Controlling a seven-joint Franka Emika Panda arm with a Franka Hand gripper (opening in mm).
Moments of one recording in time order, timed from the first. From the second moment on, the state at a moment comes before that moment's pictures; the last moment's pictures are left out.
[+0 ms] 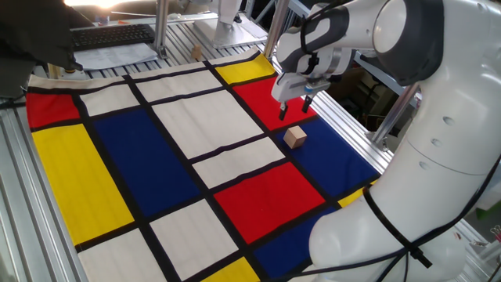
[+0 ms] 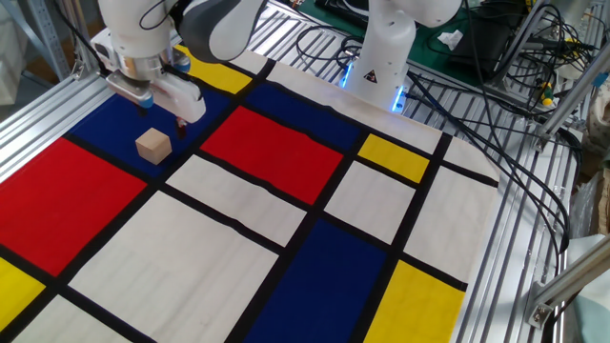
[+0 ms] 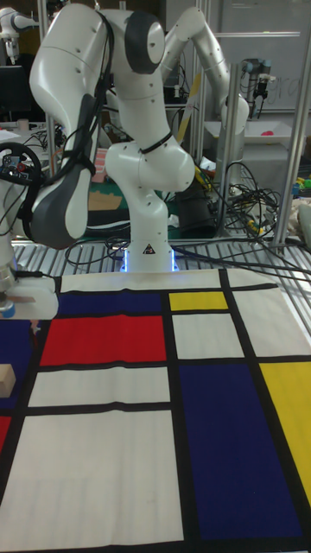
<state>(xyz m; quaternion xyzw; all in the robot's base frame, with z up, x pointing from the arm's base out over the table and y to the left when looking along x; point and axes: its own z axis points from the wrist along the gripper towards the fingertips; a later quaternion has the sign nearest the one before) 0.481 -0.271 0.175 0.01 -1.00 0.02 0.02</state>
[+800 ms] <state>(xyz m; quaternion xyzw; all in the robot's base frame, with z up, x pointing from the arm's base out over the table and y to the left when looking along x) 0.483 -0.317 0.128 0.06 -1.00 0.03 0.02</state>
